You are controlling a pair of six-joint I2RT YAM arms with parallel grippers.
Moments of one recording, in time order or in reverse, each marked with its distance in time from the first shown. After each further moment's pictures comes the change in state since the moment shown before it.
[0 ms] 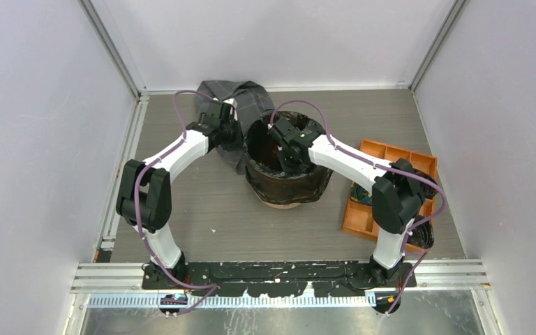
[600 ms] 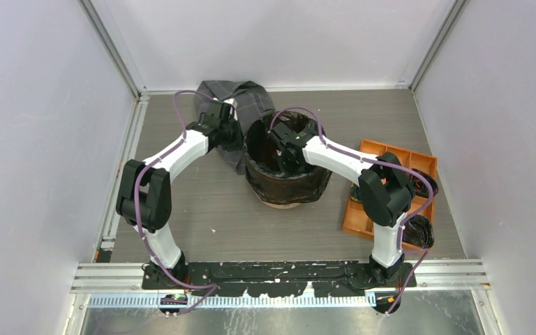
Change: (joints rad) left arm 0.001 0.000 0.000 0.000 0.003 0.000; right arm -0.026 0.093 -0.024 0.042 -0.053 -0.001
